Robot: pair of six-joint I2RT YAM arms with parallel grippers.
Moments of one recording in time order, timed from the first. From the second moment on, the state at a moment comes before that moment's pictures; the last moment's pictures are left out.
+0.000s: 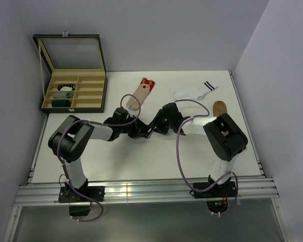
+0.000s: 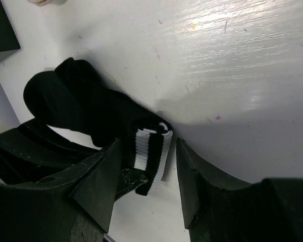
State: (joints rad) left arm -0.54 1.83 0.77 0.38 0.43 -0.98; right arm 0.56 1.78 0.86 0.13 -0.15 1.06
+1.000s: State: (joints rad) left arm -0.54 1.66 0.79 0.17 0.24 -0.77; right arm 0.59 1.83 1.06 -0.19 -0.04 0.99
